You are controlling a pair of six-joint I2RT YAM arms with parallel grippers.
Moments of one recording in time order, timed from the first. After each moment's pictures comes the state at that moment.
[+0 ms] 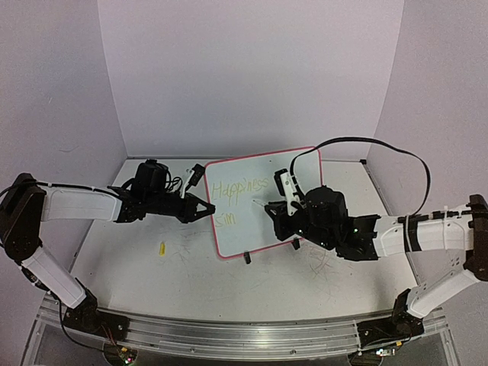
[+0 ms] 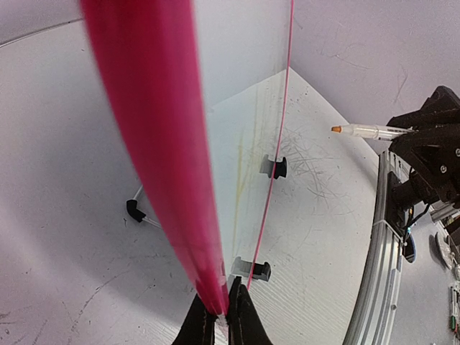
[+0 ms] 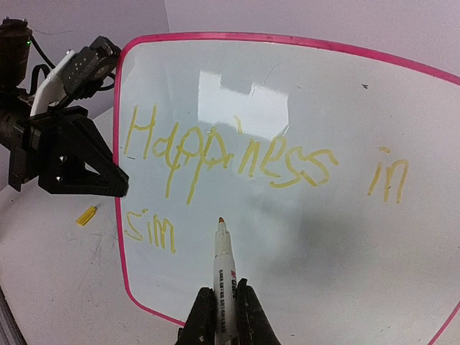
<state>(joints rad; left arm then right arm) -0.61 1.53 0.85 0.16 0.54 -0.20 1.03 1.41 0.80 0.28 0.33 0.18</state>
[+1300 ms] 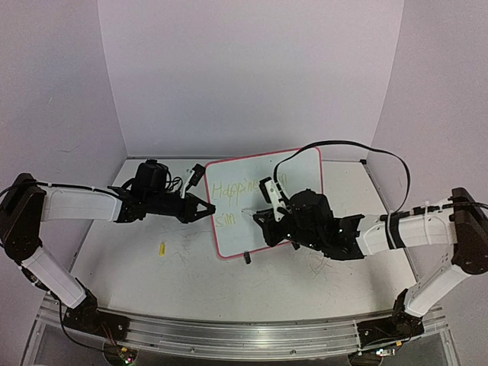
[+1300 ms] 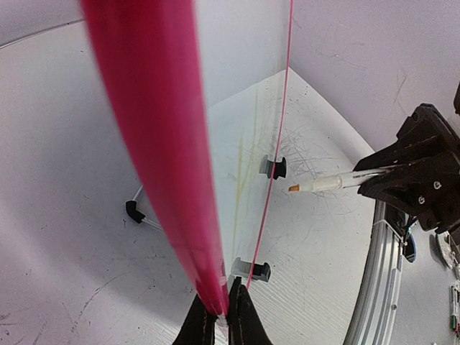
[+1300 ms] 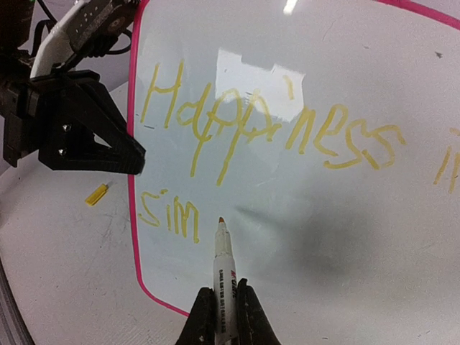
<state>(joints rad) -0.62 1.53 0.85 0.16 0.54 -0.19 1.03 1.53 0.85 0.28 0.26 0.19</state>
